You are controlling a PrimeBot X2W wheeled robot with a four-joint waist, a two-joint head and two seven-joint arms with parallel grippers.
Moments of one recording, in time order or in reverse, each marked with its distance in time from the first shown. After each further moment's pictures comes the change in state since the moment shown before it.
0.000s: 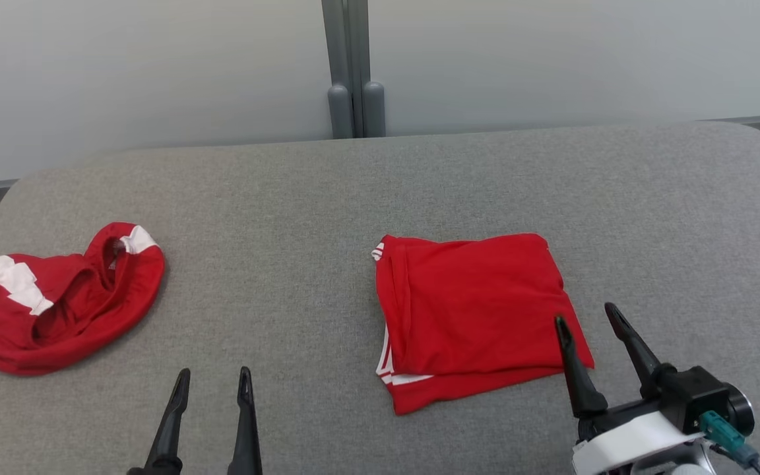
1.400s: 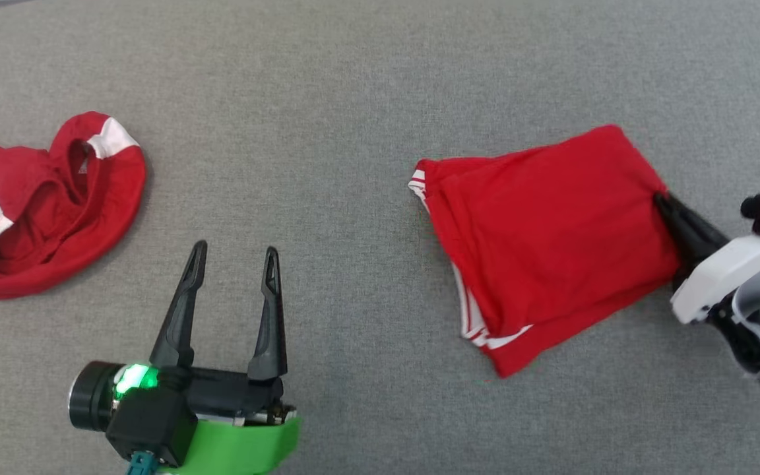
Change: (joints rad) left arm -0.238 0.000 -0.084 -0.128 0.026 -0.014 0.000; right arm -0.629 -0.523 0.542 0.500 0.809 0.000 0.022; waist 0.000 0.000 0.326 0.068
